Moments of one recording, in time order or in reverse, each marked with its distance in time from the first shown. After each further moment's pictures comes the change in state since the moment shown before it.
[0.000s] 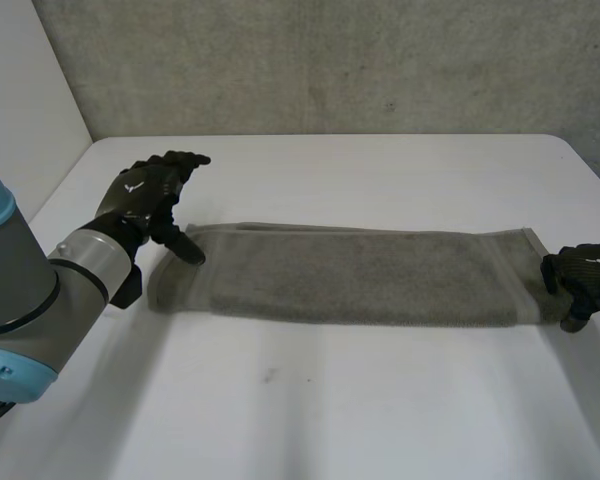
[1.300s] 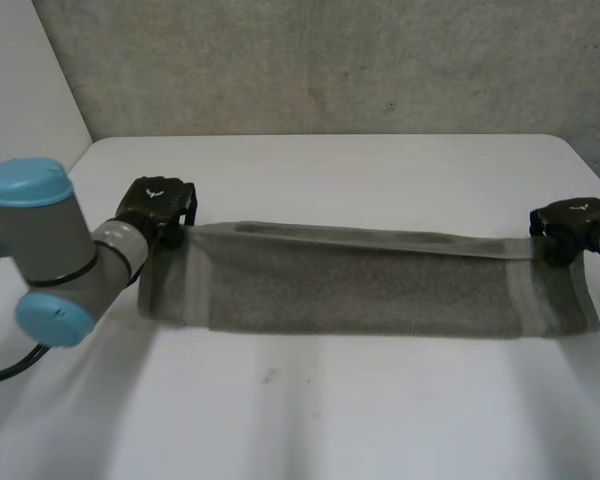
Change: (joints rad) left arm 0.042 -0.375 0.344 -0.066 0.013 0.344; right arm 0.108 0.295 -0.659 0.410 0.076 0.118; left_hand 1.023 1.052 1.052 1.051 1.009; right_hand 0.579 0.558 0.556 0.583 0.583
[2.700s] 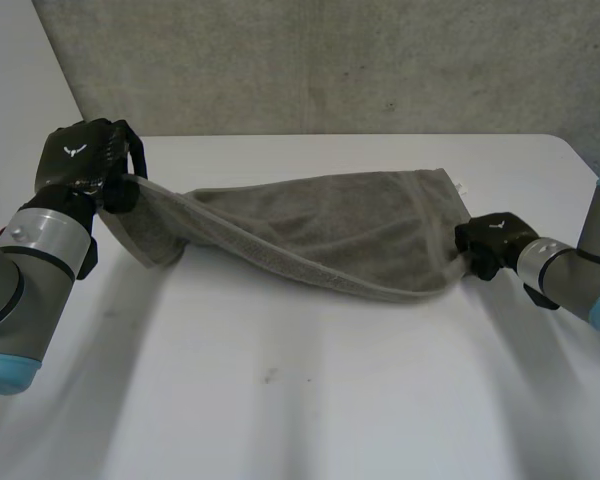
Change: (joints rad) left arm 0.019 0.492 -0.430 0.239 -0.113 -0.234; right arm 0.168 0.077 0.087 -0.233 -0.044 0.058; left_hand 0.000 0.000 0.000 0.000 0.000; right_hand 0.000 0.000 -0.008 -0.002 0.000
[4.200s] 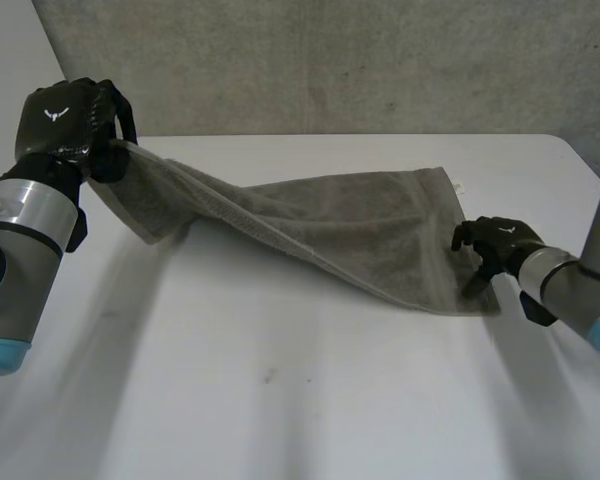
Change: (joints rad) left arm -0.003 0.048 0.043 0.003 -0.004 0.001; right arm 0.012 -0.128 0.191 -0.072 0.051 0.229; left_hand 0.000 0.000 0.000 0.000 0.000; right_hand -0.837 -0.798 -0.802 -0.829 -0.864
